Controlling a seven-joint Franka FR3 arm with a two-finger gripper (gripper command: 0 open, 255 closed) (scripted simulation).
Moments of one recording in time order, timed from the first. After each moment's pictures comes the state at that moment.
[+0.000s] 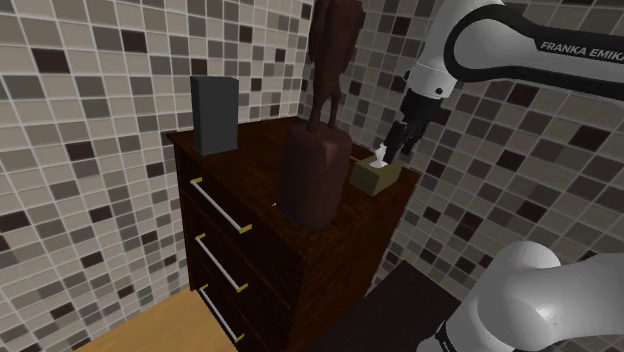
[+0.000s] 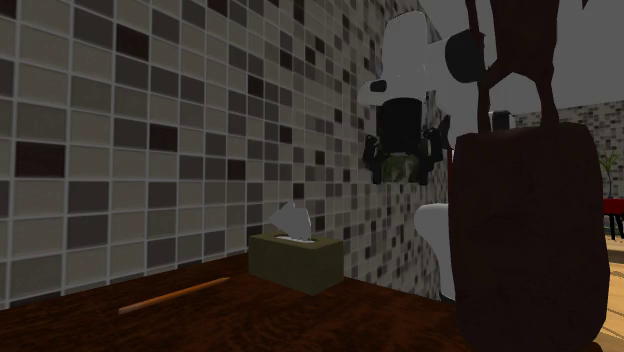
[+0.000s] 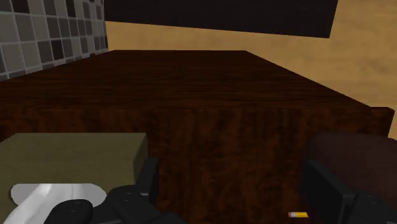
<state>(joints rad) -0.01 -0.77 -0.04 -2.34 -0.04 1.64 -0.06</state>
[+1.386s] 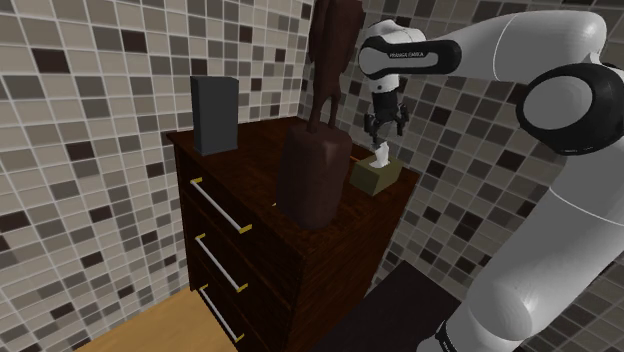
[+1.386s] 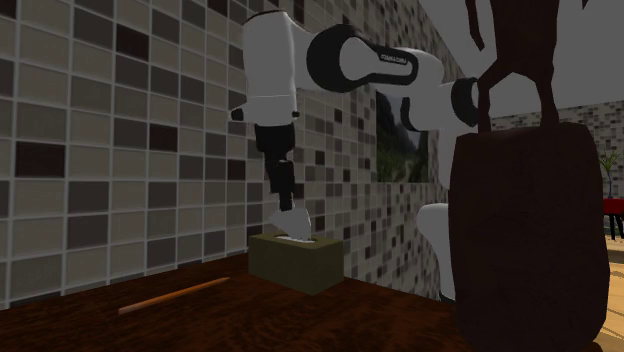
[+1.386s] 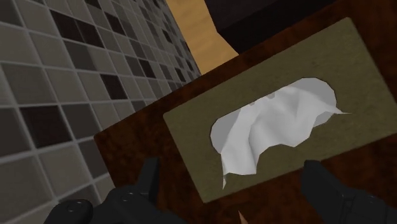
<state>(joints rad) -0.20 0.02 -0.08 -1.69 -0.32 1.48 0.19</state>
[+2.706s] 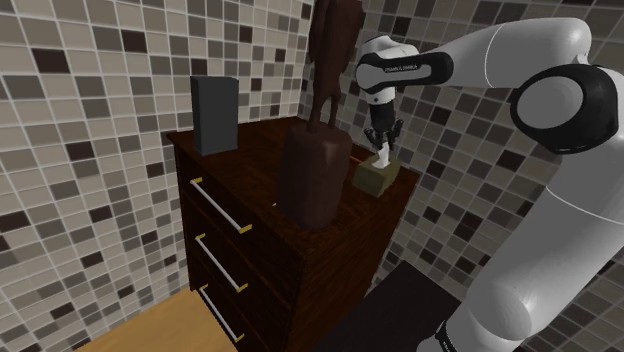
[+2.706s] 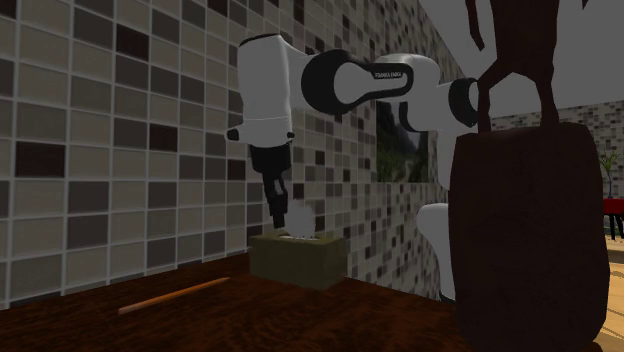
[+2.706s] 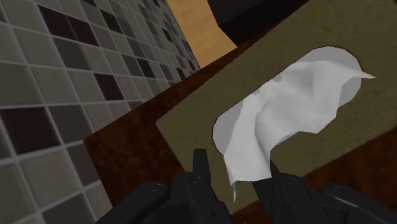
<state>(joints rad) -0.21 0.04 -0.09 -1.76 -0.33 1.56 0.22</state>
